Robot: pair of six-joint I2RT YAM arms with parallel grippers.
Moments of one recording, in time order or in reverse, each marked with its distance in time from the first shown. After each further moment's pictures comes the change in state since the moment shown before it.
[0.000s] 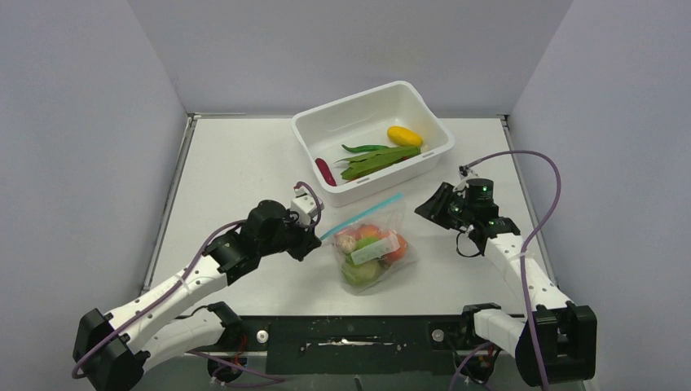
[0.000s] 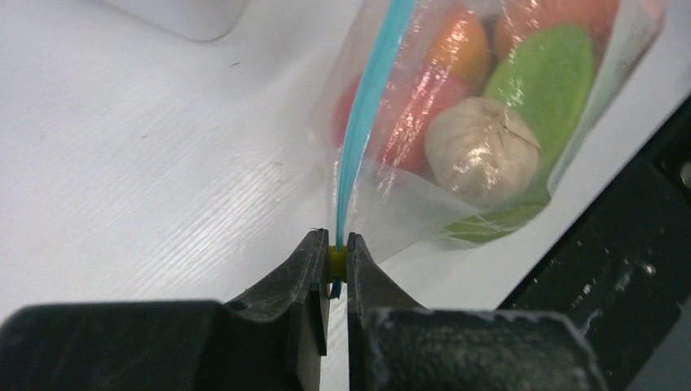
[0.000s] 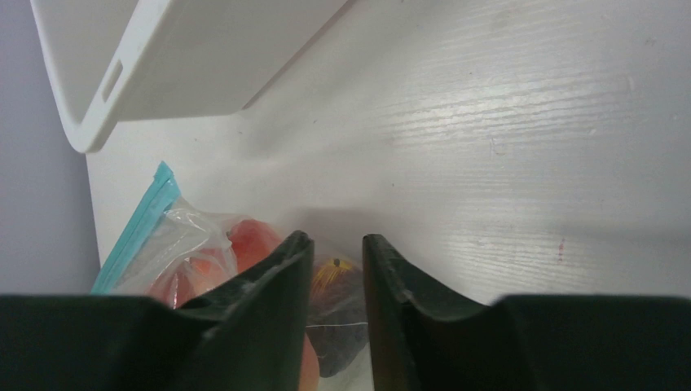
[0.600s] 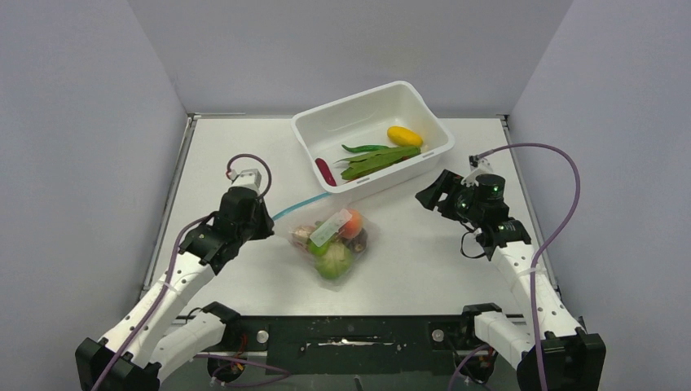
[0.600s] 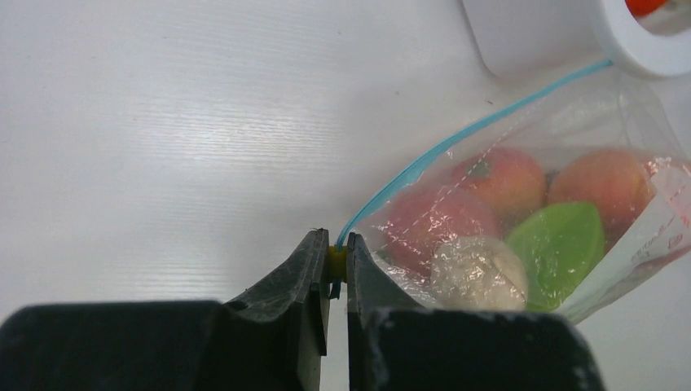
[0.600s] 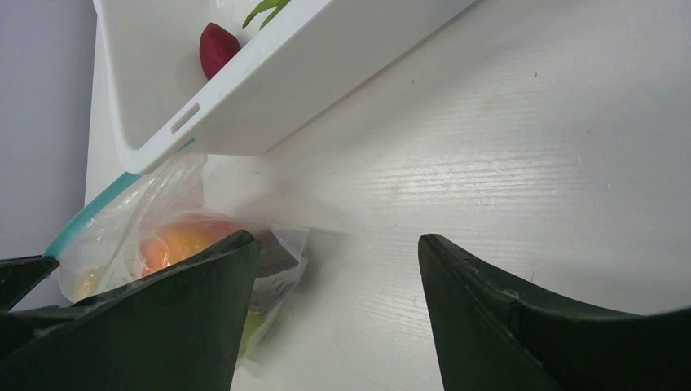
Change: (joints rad) left arm 0.288 -0.072 0.096 -0.306 -0.359 -0.387; right arm 0.000 -0.130 0.069 -0.036 0.072 -0.060
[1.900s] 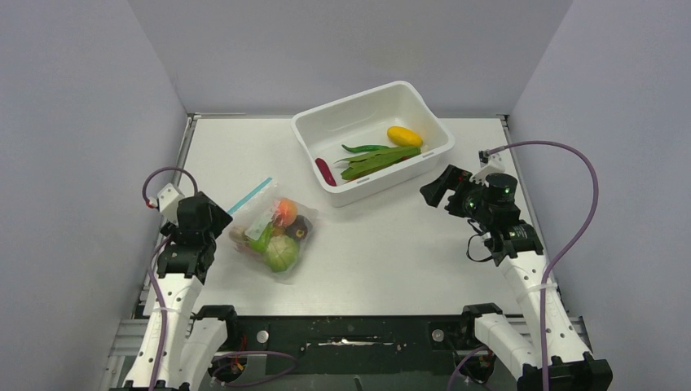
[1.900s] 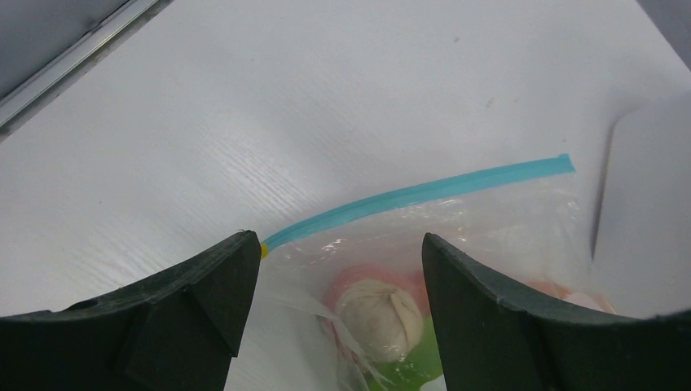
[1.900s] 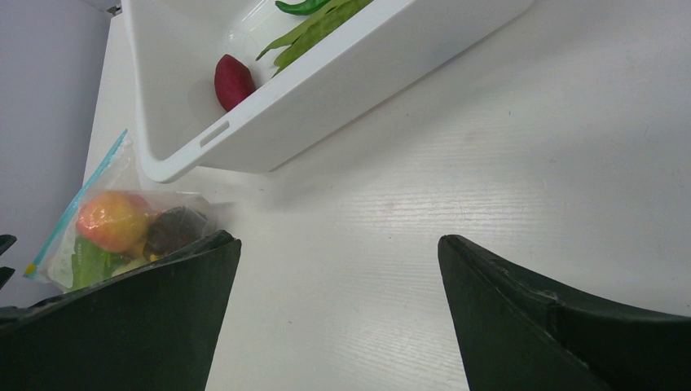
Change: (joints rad) left arm 0.416 -0.142 -0.095 0.082 -0.130 -0.098; right arm 0.000 -0.084 0.064 -0.090 0.039 -0.046
